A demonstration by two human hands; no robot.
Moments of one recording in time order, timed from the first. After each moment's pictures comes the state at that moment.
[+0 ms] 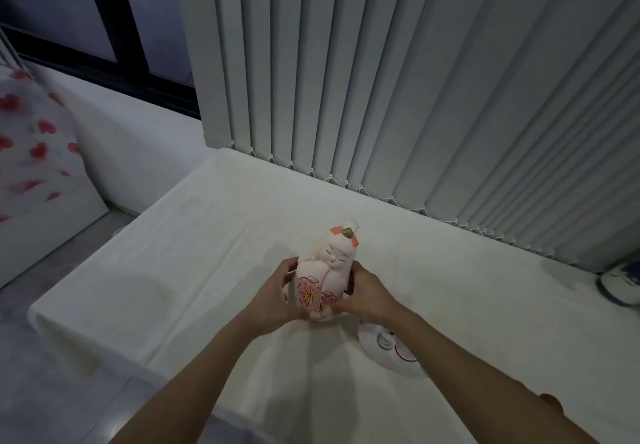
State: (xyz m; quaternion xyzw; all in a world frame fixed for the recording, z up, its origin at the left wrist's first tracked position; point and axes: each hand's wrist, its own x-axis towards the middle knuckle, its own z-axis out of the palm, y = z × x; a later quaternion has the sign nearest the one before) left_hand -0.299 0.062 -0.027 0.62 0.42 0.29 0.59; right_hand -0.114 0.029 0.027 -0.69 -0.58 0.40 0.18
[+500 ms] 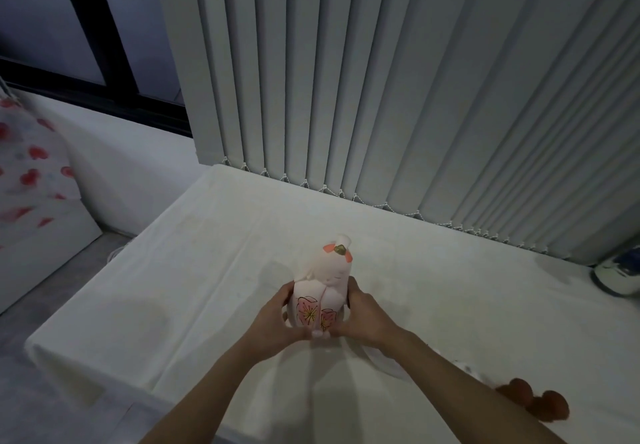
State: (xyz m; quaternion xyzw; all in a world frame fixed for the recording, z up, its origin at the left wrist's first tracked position) left_hand -0.304 0.055 -0.038 0.63 0.43 0.28 0.58; right_hand -0.126 0.010 0.028 -0.68 -0.58 0.40 0.20
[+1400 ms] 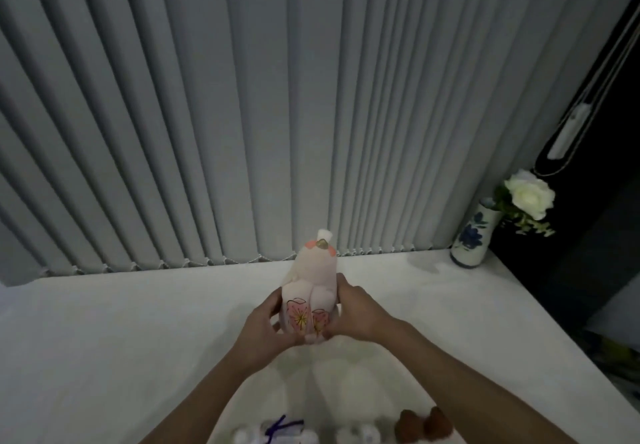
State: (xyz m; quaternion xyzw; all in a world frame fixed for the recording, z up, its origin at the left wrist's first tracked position) left_hand -0.080 0.098 0.024 0.73 0.30 0.22 0.58; right_hand 0.078 -0.004 0.088 -0.78 -0.50 0.28 0.24
